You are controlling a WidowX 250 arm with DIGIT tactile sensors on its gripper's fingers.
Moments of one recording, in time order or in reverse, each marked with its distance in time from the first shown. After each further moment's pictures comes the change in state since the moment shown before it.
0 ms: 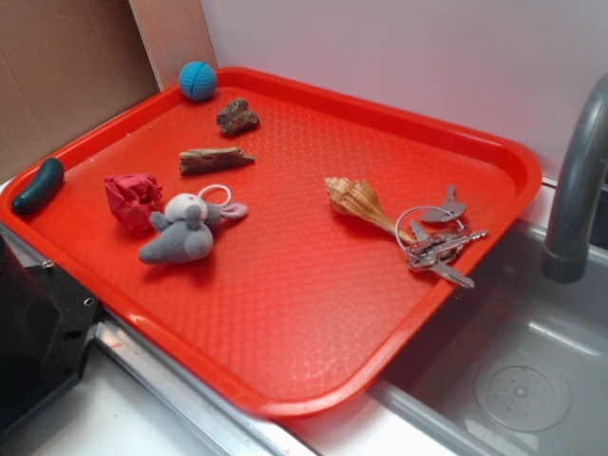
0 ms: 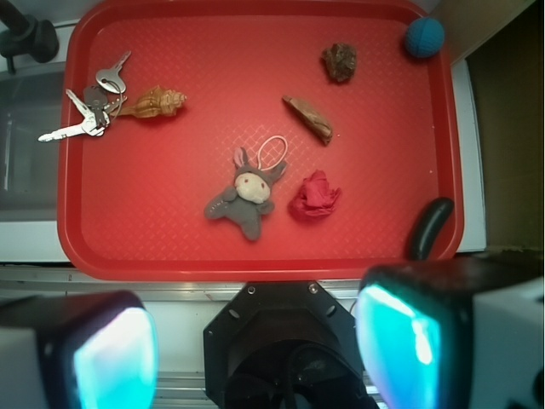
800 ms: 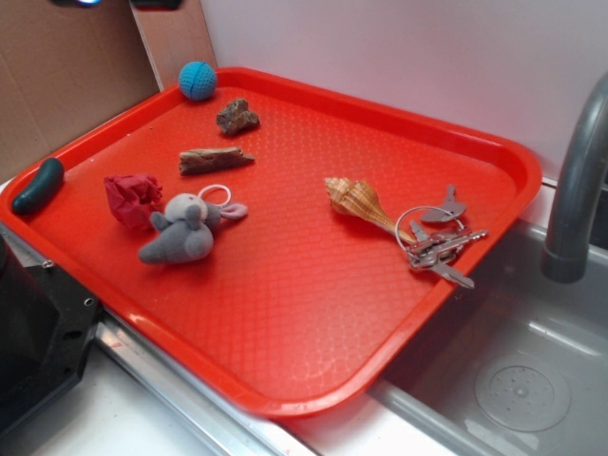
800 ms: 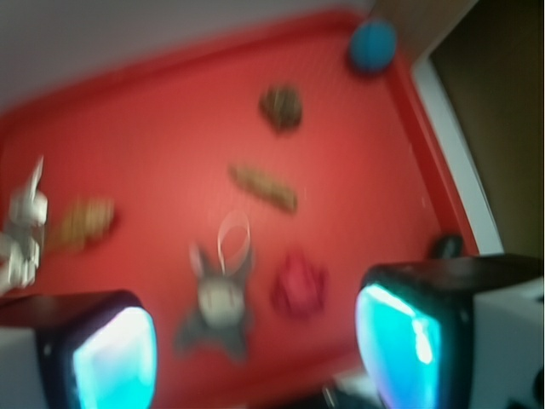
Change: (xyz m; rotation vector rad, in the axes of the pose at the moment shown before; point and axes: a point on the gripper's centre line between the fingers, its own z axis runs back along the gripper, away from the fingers) arm 0.089 0.045 -0.065 0.031 -0.114 0.371
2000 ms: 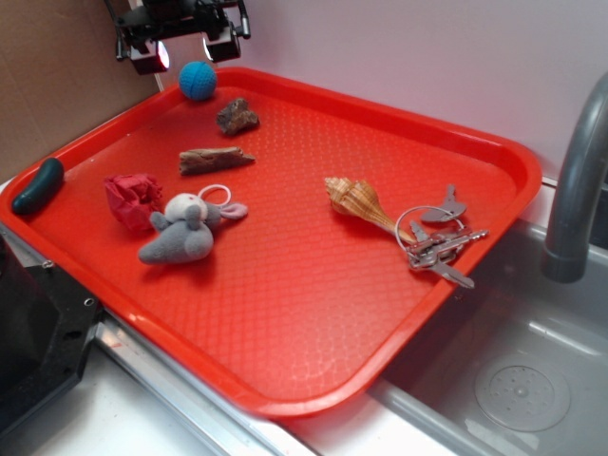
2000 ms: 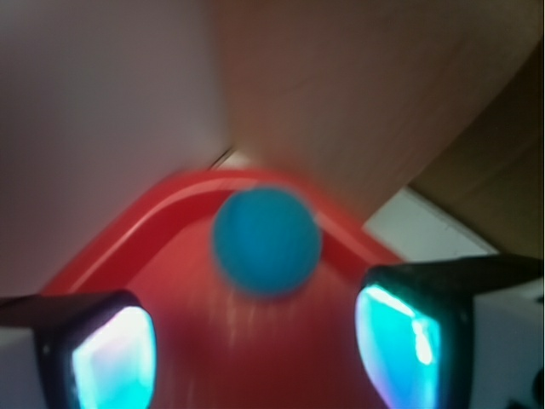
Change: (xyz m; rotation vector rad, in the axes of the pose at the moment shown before) arm 0.120 0.082 -0.137 0.197 -0.300 0.484
